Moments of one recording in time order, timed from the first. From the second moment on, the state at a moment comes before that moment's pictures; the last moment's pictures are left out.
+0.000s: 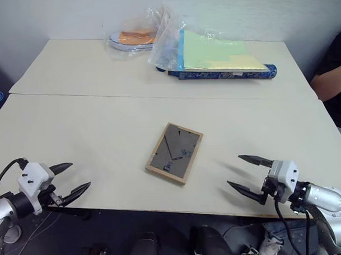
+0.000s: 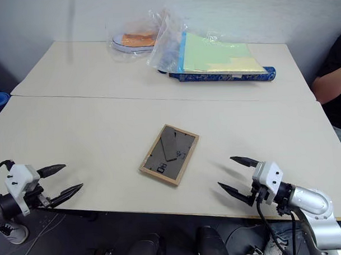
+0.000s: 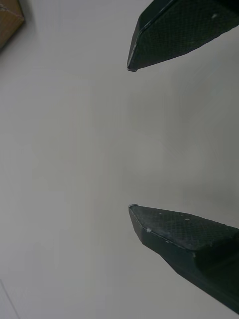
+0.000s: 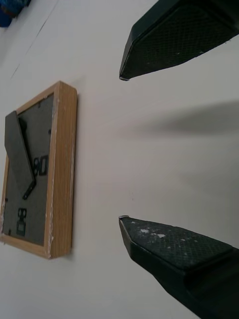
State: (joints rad) left arm 0.25 0.80 0.48 -0.13 -0.41 0.13 -0.88; right arm 0.17 -0.66 -0.15 -0.19 0.37 -0.14 1.02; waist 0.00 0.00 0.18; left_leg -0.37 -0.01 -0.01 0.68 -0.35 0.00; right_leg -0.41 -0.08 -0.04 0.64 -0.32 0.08
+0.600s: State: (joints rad) left arm -0.40 0.66 -0.06 0.05 -0.22 0.32 -0.82; right arm -0.07 -0.53 0.10 -0.21 0.20 0.01 0.84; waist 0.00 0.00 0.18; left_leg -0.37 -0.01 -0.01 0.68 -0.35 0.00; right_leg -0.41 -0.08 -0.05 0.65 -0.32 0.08
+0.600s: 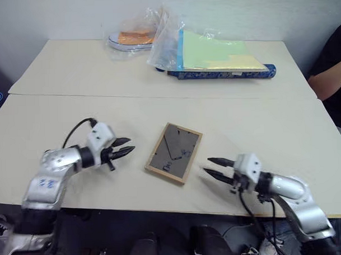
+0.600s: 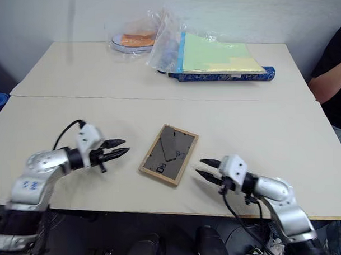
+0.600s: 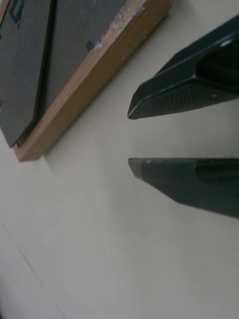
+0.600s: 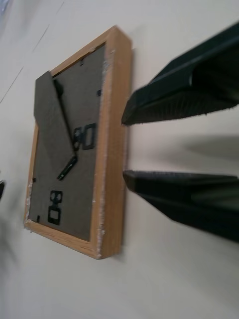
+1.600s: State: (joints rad) left arm -0.19 0.74 0.12 -0.20 -0.49 0.87 -0.89; right arm -0.19 -0.61 0.09 -0.05 0.17 0.08 0.88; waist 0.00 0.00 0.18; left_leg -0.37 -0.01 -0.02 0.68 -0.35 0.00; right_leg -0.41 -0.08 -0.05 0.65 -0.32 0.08
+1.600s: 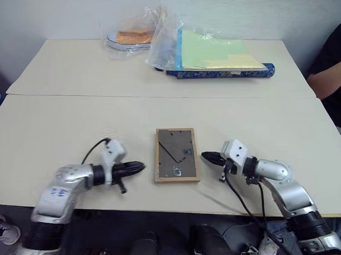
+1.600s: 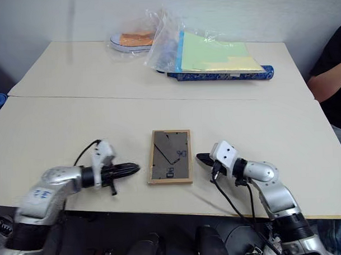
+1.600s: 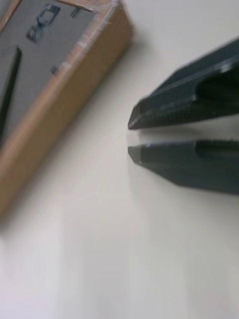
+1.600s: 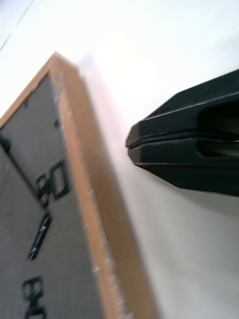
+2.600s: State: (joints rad) left arm -0.77 0.55 -0.09 0.25 -1.03 1.60 -0.51; right arm -0.19 -0.58 0.21 -0.20 0.09 0.20 0.86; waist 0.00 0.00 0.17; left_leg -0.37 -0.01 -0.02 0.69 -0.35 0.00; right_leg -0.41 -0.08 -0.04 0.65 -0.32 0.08
